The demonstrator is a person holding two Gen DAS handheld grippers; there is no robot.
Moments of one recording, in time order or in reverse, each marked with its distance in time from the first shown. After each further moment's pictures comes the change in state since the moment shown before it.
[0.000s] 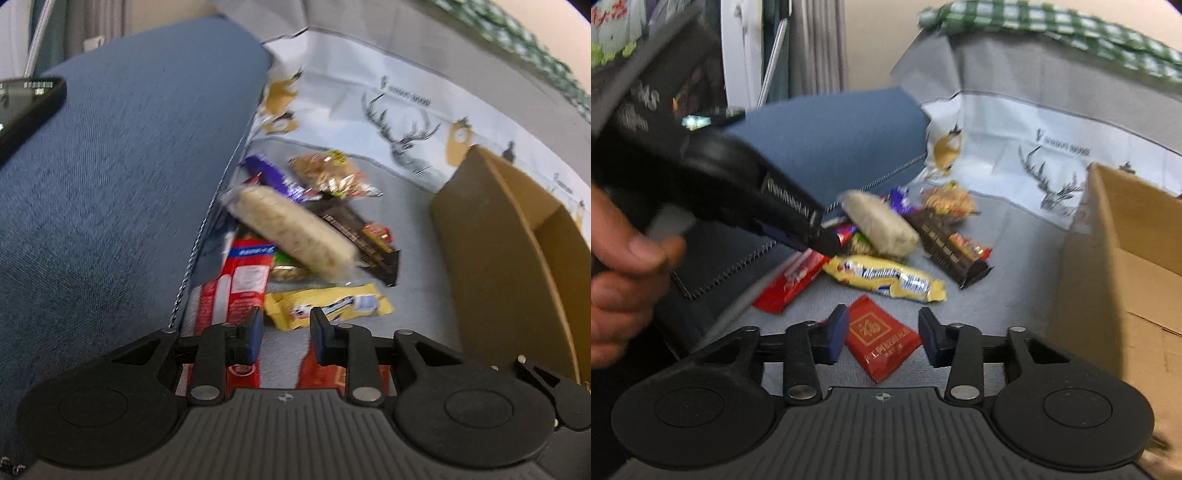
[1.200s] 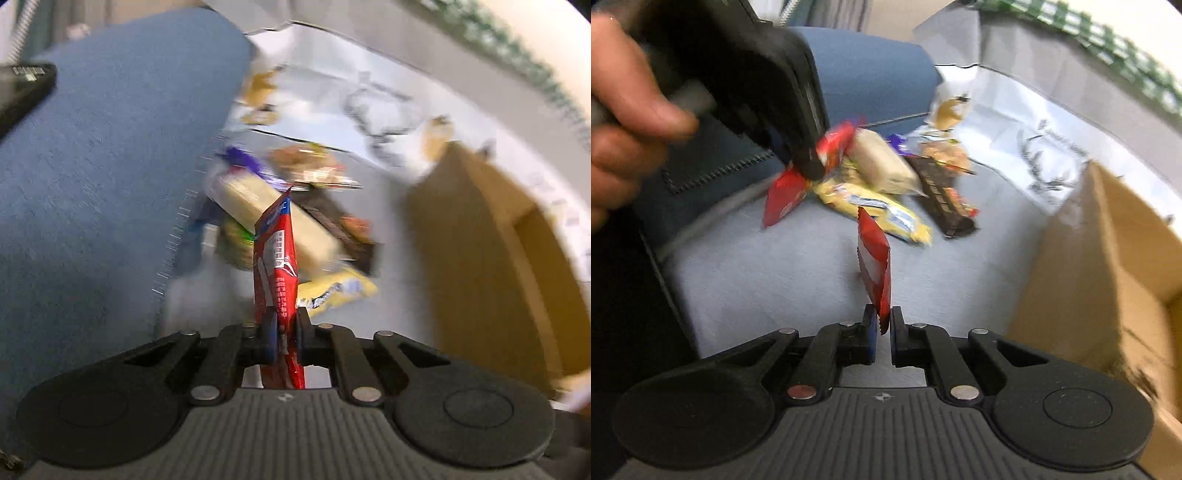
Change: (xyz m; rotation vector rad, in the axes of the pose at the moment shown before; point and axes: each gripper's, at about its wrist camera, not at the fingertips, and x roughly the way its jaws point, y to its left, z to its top) left arm -0.015 0.013 -0.009 -0.012 0.018 -0.167; right arm -0.005 0.029 -0.036 -0.215 0.137 -0.165
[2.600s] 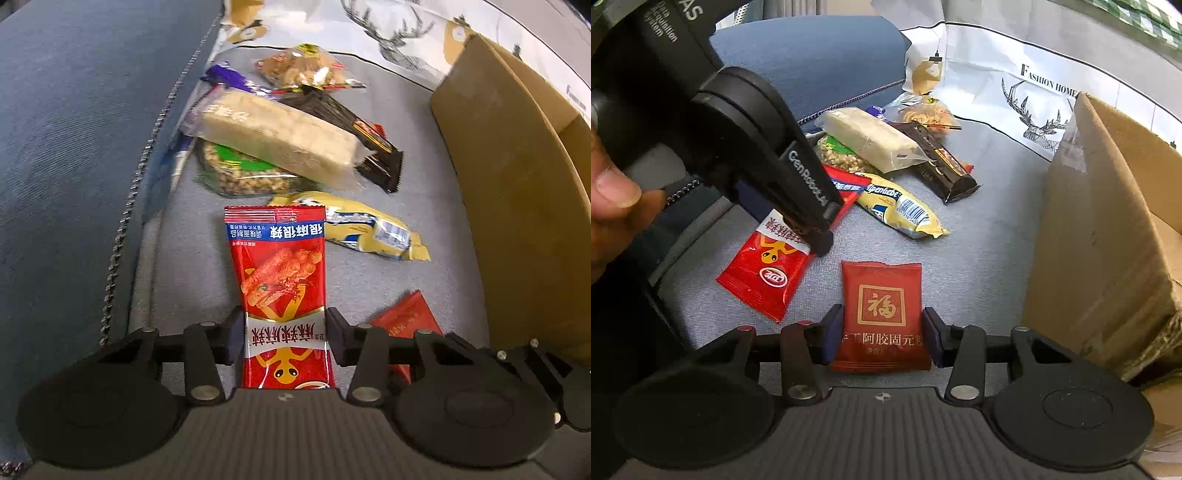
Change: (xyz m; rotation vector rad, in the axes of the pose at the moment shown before) left arm 0.056 -0.027 -0.002 0.106 0.254 0.203; right arm 0.033 -0.018 0.003 0.209 0.065 0.080
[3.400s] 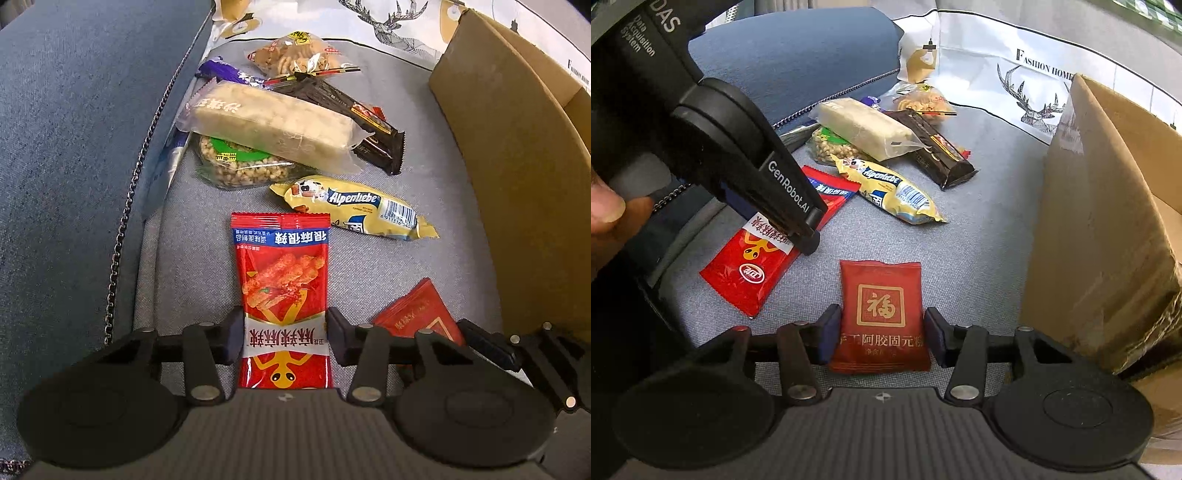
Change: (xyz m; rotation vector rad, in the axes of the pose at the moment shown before) left arm 0.004 -0.009 0.000 0.072 0.026 0.049; right arm 0.006 -0.004 -0.001 0.036 0.025 0.010
